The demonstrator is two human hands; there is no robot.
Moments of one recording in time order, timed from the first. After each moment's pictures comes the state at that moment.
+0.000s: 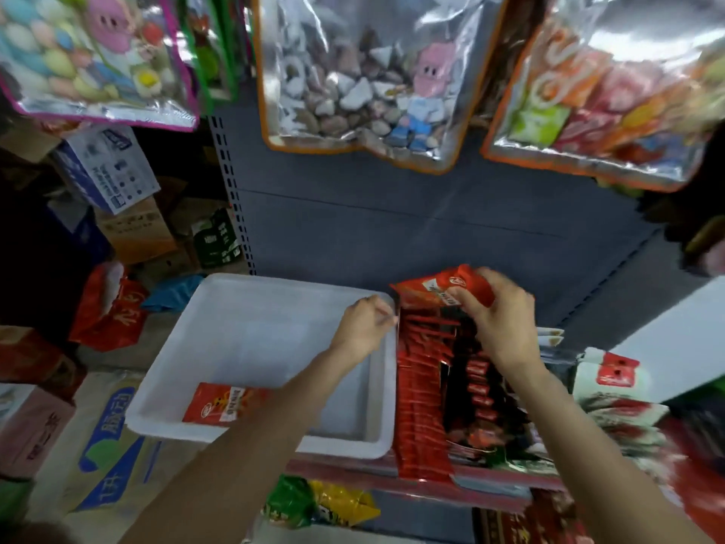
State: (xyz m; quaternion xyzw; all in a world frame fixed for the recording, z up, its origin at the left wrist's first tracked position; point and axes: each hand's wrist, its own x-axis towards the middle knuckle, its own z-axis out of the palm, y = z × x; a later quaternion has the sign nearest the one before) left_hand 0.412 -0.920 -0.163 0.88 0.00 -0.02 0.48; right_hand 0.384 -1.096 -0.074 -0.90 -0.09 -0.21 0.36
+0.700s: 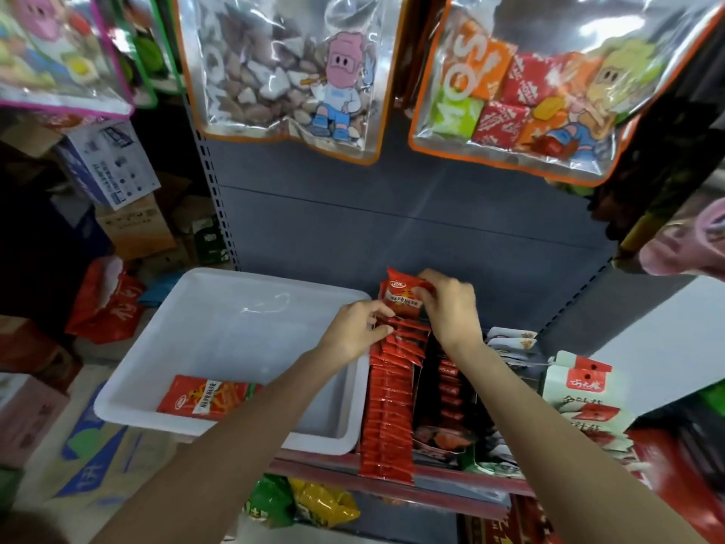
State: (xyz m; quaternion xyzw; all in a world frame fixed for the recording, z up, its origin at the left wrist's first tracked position) left_hand 0.404 -0.951 -0.157 0.89 -0.06 -0.02 0.46; right_hand 0.423 -1.104 -0.106 -0.94 -0.11 -0.13 0.28
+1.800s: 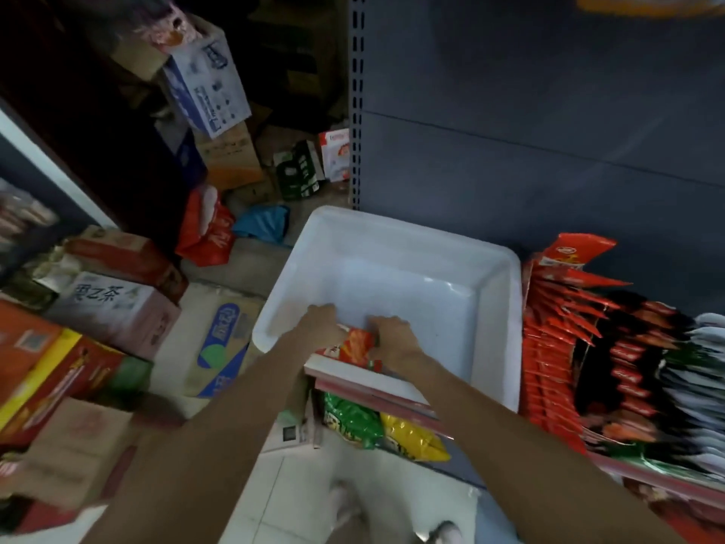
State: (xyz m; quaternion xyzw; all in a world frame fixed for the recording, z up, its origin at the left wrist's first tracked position) left_hand 0.338 -0.716 -0.251 0.93 0.14 -0.25 0.24; right_hand 0.361 -0.866 -0.246 -0.92 -0.18 0.30 0.18
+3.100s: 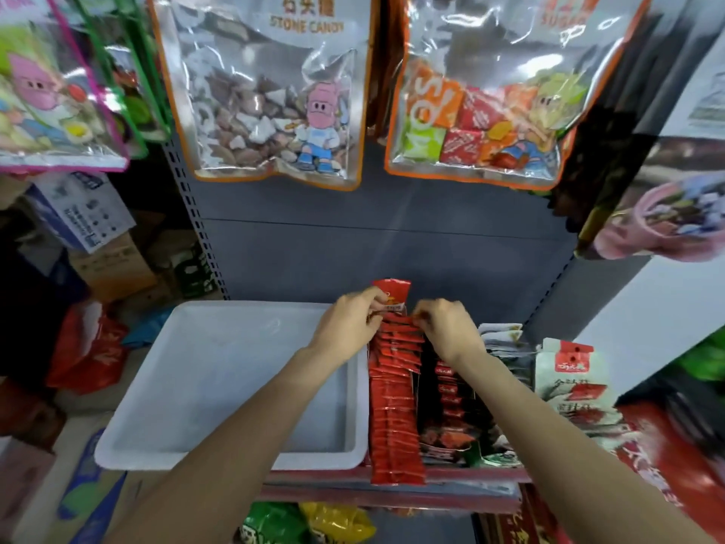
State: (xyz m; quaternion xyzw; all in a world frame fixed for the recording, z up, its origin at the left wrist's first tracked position) left_hand 0.410 -0.942 -0.122 0.92 -0.15 0.05 0.36; right_hand 0.410 -1.118 -0.114 -0.97 -0.09 -0.04 0.21
